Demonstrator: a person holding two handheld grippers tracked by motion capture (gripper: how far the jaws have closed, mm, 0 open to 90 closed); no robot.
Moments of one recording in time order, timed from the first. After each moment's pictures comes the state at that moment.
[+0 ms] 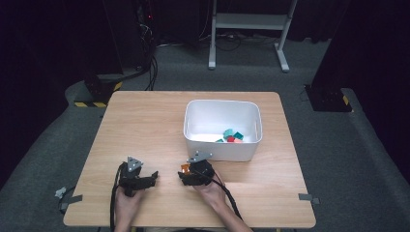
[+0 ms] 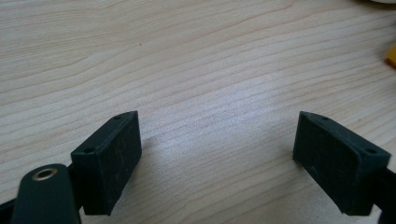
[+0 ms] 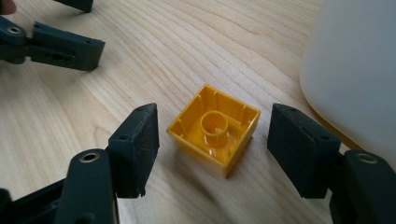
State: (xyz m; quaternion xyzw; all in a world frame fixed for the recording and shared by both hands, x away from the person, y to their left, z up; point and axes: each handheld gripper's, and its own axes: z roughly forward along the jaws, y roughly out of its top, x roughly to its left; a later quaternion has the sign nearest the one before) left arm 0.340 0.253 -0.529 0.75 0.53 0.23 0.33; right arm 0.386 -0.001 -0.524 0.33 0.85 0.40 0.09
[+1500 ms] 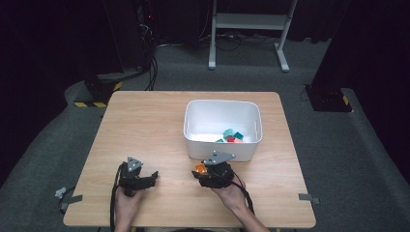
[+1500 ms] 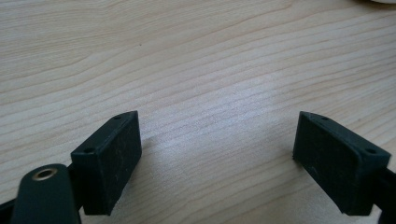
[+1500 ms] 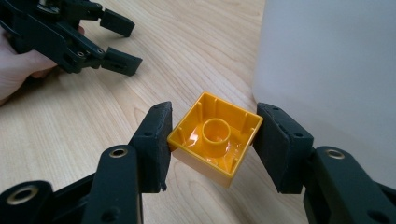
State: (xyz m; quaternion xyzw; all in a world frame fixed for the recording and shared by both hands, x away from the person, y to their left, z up) left arm 0.340 0.253 -0.529 0.75 0.53 0.23 0.33; right arm 0.356 -0.058 -0.462 0.29 0.85 0.42 0.11
